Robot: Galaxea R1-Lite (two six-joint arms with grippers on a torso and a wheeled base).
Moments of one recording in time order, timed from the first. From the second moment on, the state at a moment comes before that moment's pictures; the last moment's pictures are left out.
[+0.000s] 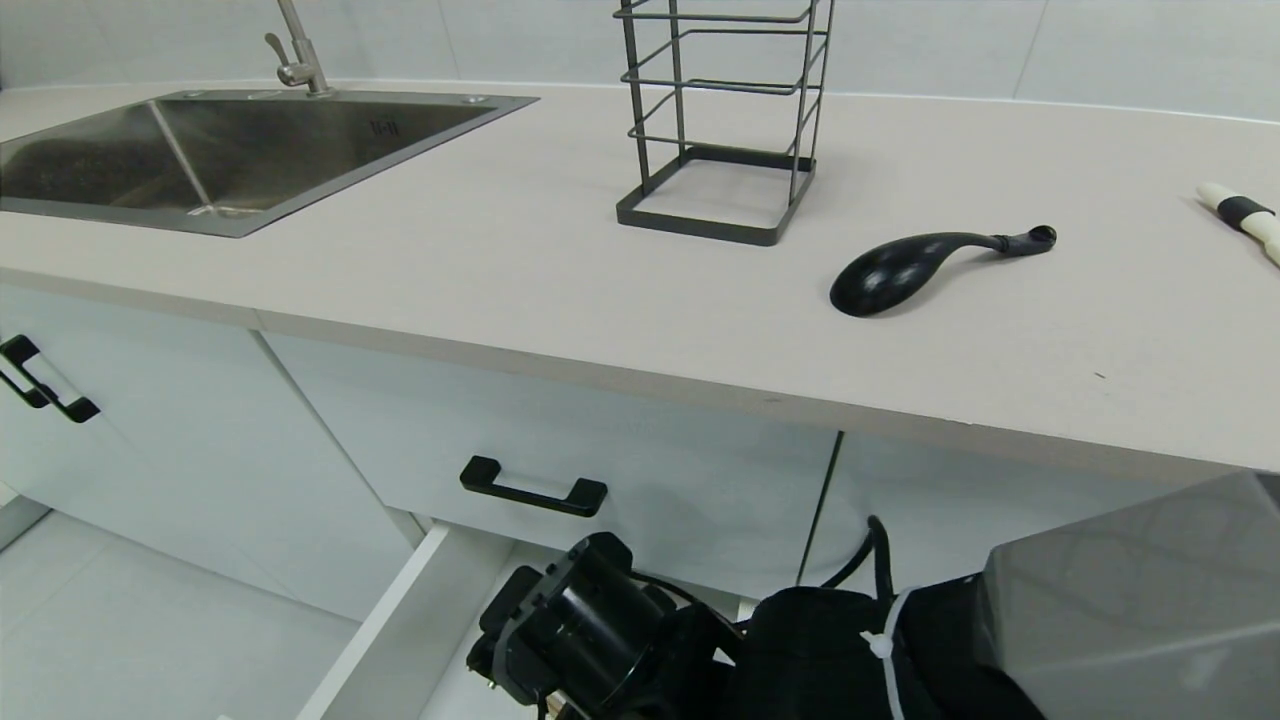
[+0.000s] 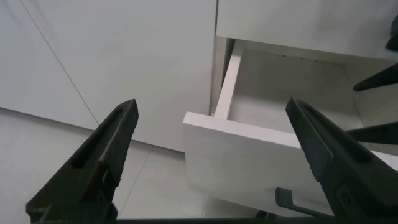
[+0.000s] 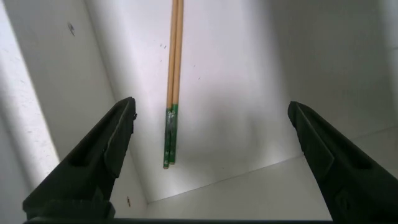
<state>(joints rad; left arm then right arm) 0.00 0.00 0.00 0.00 0.00 -0.02 1.16 2.19 -1.39 0.00 -0.32 -0.10</state>
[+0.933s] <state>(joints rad) 0.00 0.00 0.00 0.00 0.00 -0.02 1.19 1.79 -0.78 -0.52 -0.16 -0.11</state>
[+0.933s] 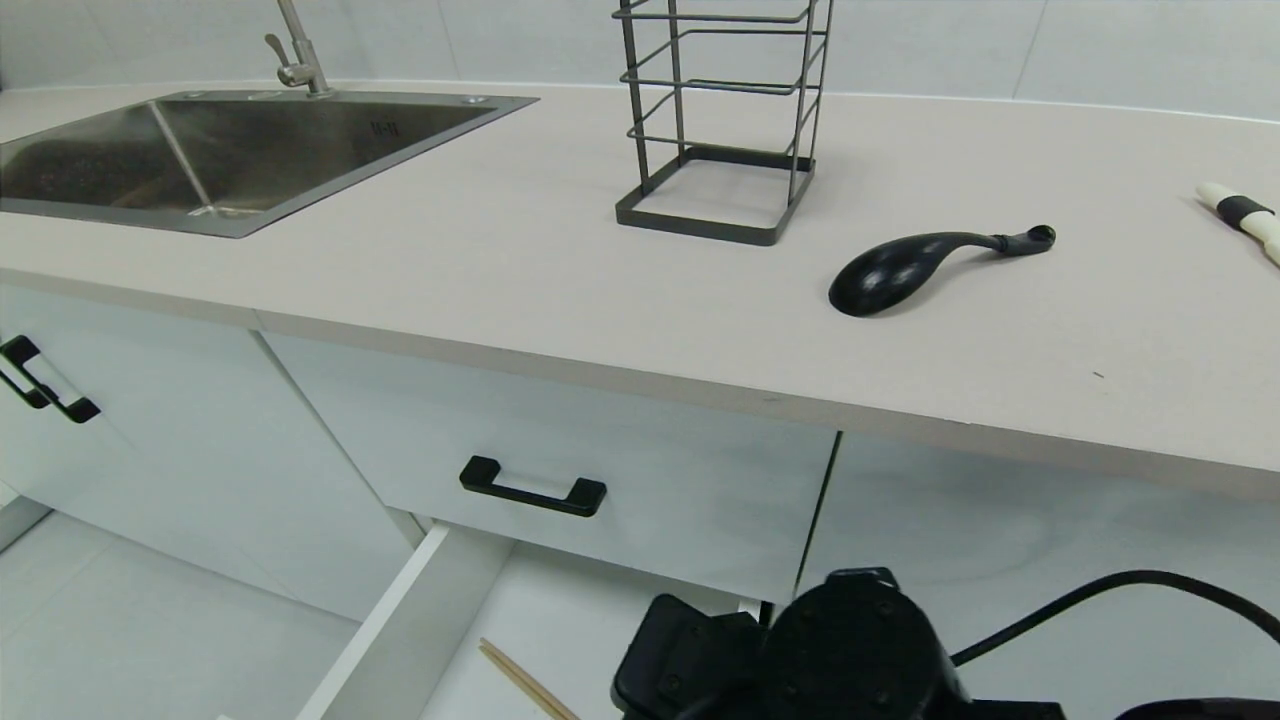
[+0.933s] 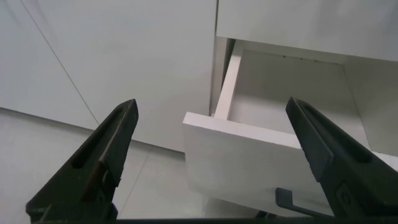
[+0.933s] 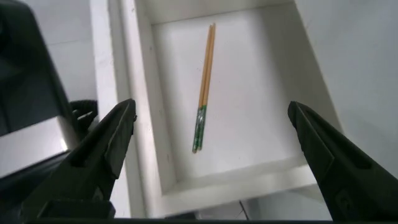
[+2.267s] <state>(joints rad) 0.00 0.00 0.00 0.00 0.00 -0.02 1.12 1.48 -0.43 -0.53 -0.05 -0.18</state>
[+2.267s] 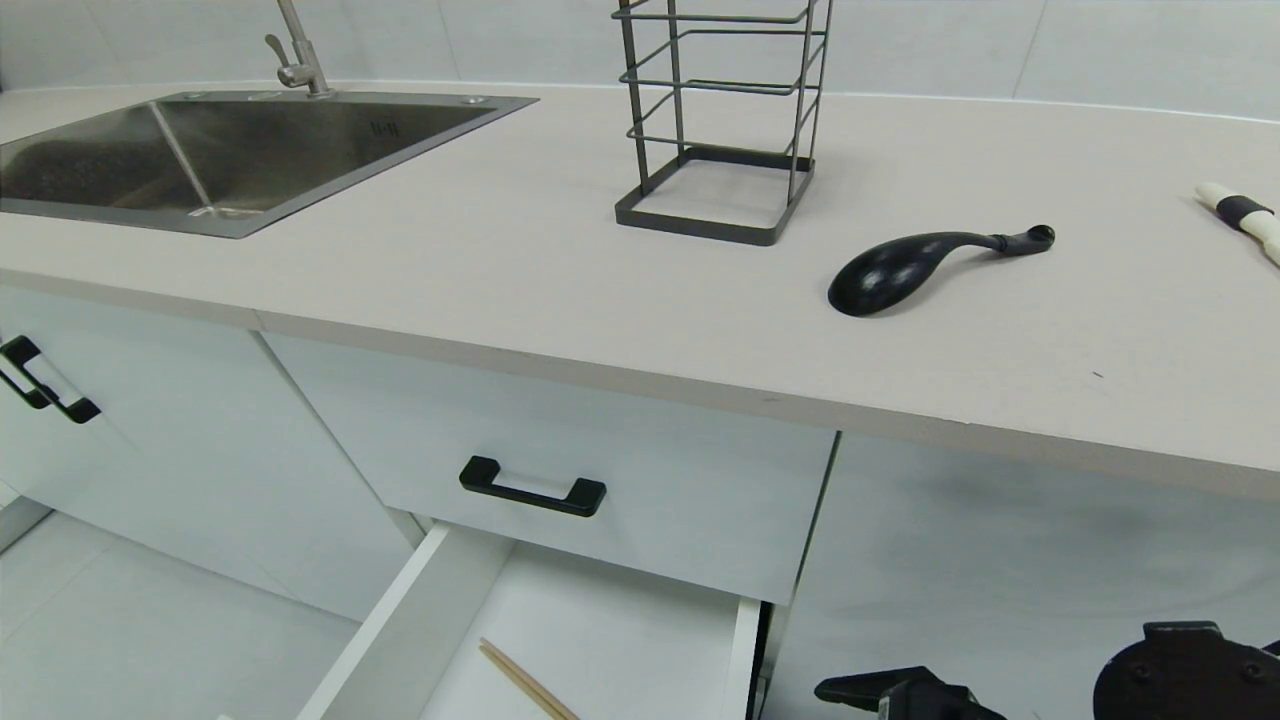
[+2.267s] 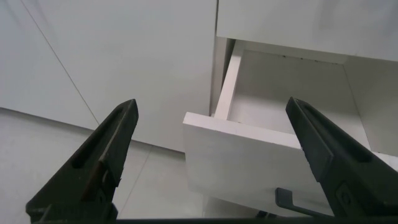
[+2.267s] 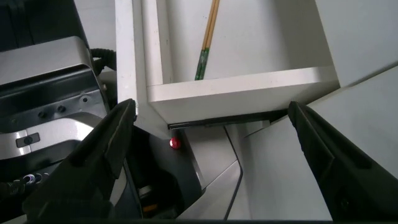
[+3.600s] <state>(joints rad) 0.00 0.00 0.00 0.00 0.00 -0.02 1.18 1.52 -0.43 -0.53 -0.05 -0.23</state>
